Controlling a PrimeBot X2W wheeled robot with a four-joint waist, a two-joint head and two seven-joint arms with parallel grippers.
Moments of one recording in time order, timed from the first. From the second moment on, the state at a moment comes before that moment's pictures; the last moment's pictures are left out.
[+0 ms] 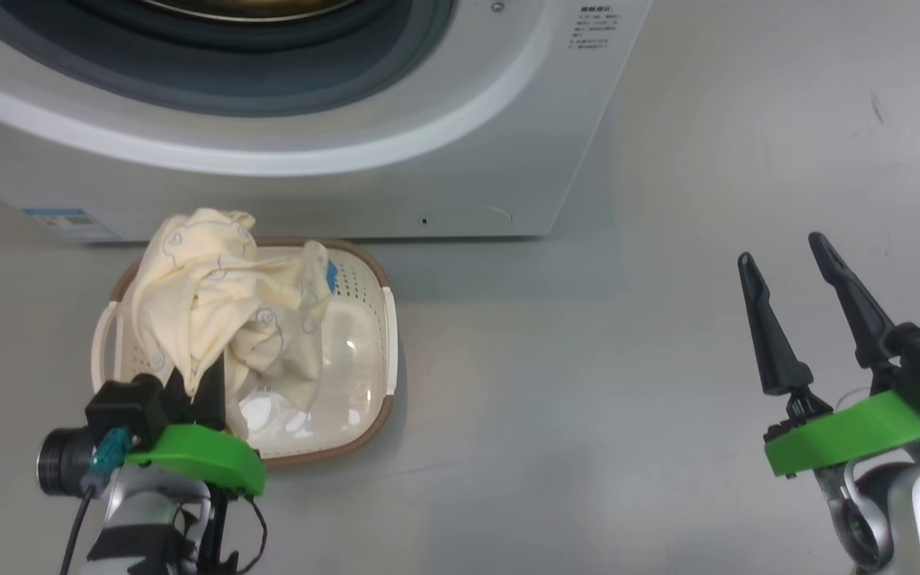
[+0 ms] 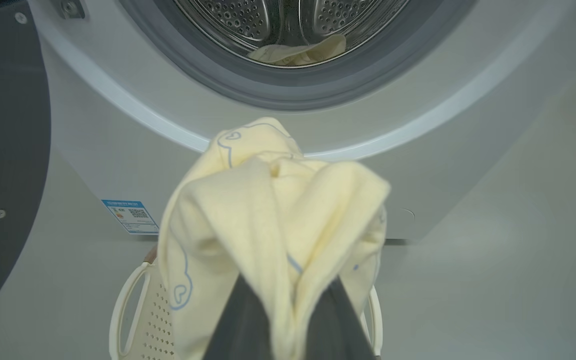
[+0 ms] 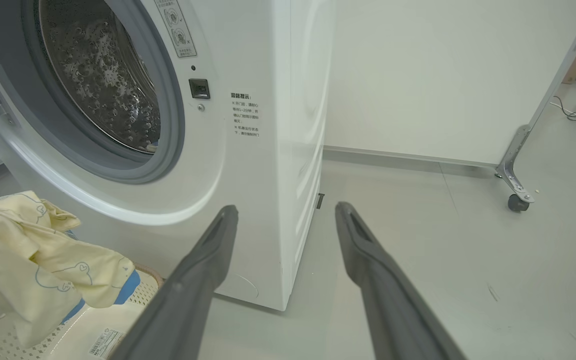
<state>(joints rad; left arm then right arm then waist) -0.34 0.16 -0.21 0.45 -0.28 0.02 -0.25 -0.07 -0.04 -0.05 -0.14 0.06 0.12 -0.11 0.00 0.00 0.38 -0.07</state>
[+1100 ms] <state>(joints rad) -0.07 0.16 -0.20 0.29 -0.23 0.00 -0.25 0.10 -0.04 -0.04 -0.13 0.07 0.12 -0.06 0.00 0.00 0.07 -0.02</state>
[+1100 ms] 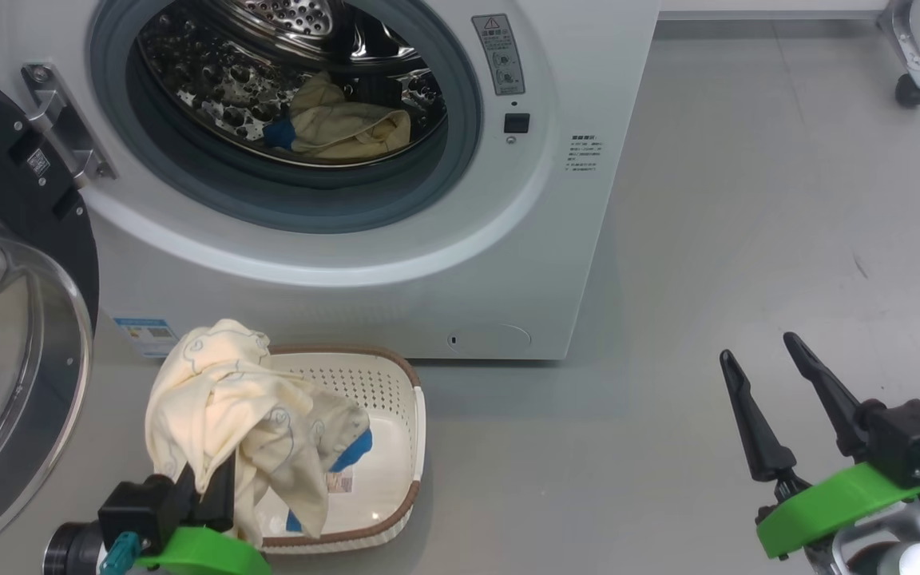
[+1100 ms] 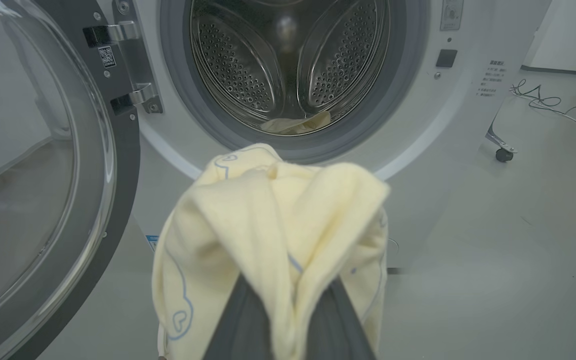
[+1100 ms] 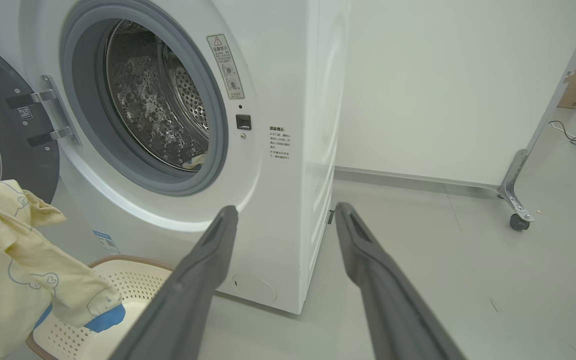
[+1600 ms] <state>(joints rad) -0.08 0.17 -0.21 0.29 -0.23 0.01 -0.25 0.10 -0.04 -0.02 -0.12 0.08 0.12 -0.06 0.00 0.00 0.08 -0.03</state>
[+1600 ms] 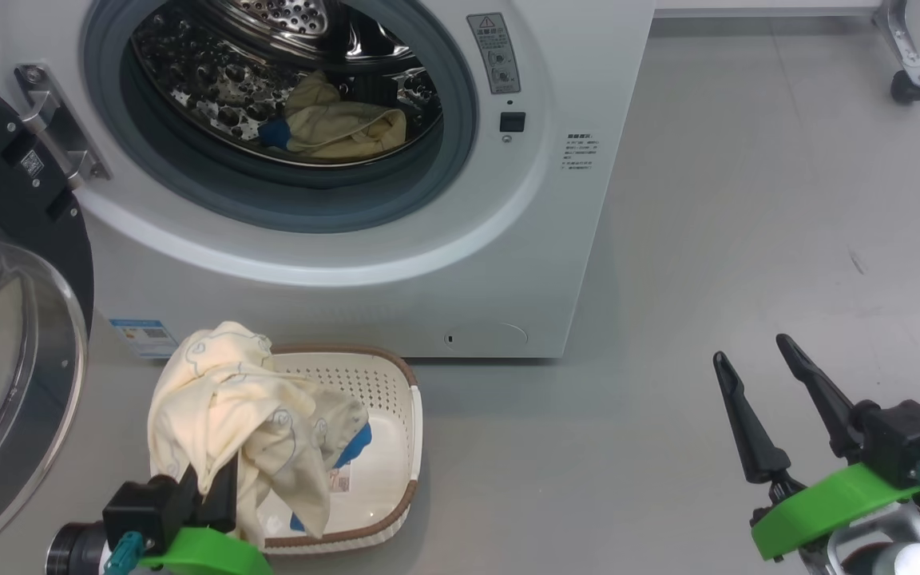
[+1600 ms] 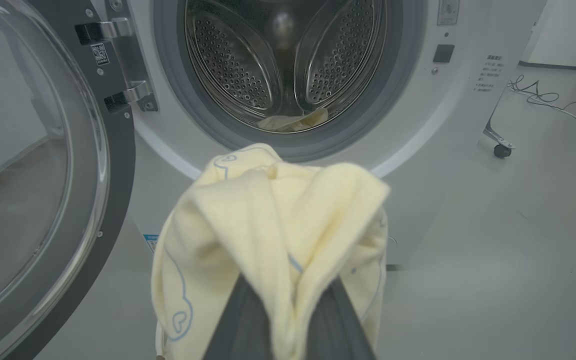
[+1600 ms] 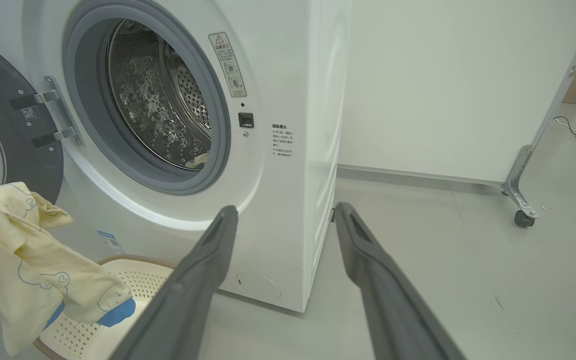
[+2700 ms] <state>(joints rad) -0.96 0.36 -0.23 0.81 -0.31 -0.12 0.12 -0.07 -0.04 0.08 0.04 0.25 0.12 -0.21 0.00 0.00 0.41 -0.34</state>
